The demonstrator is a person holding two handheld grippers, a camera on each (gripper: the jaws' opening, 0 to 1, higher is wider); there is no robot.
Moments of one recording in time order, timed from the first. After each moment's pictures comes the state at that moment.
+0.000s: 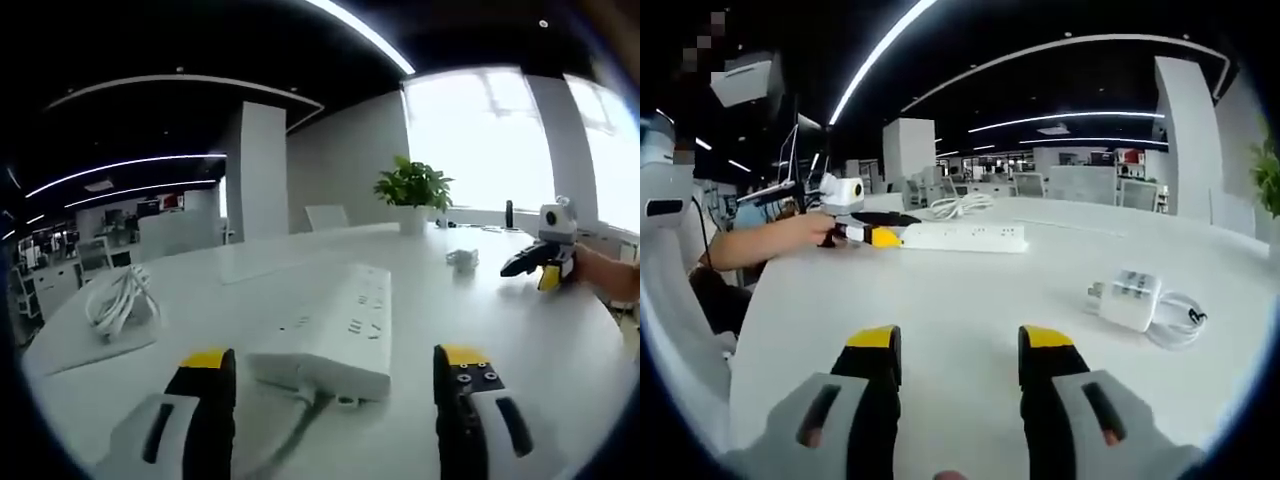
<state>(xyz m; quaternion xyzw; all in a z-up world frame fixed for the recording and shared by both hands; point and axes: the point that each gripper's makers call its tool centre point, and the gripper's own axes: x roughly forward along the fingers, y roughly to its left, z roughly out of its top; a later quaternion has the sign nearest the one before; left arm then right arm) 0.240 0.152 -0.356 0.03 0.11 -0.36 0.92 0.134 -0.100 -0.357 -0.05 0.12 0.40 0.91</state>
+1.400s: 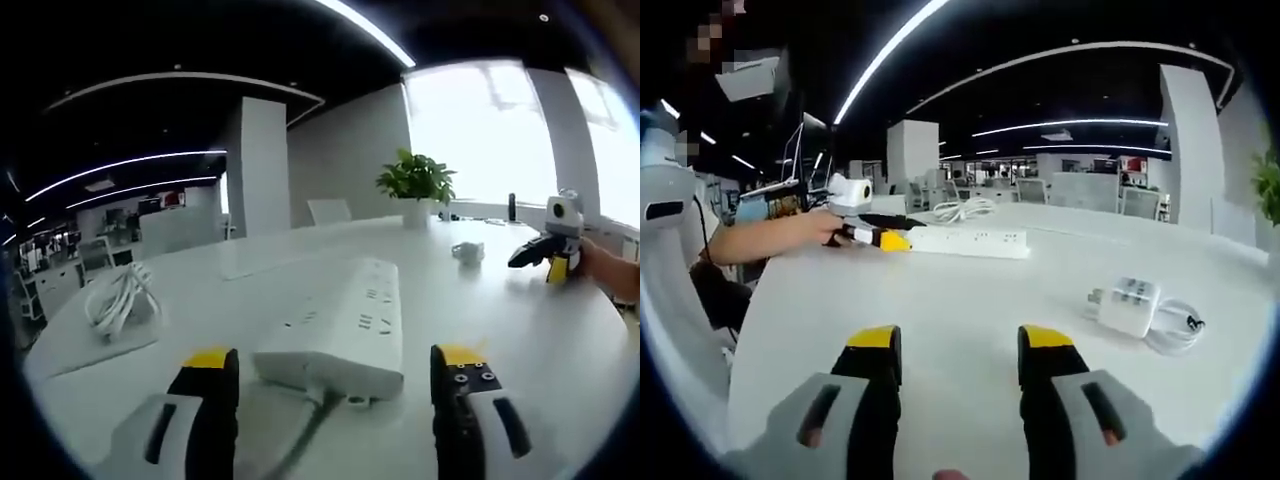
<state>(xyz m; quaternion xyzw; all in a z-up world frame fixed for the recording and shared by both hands) 0.246 0.153 -0.362 0.04 0.12 -0.36 0.93 0.132 -0.101 -0.352 -0.05 0.10 0.41 0.91</state>
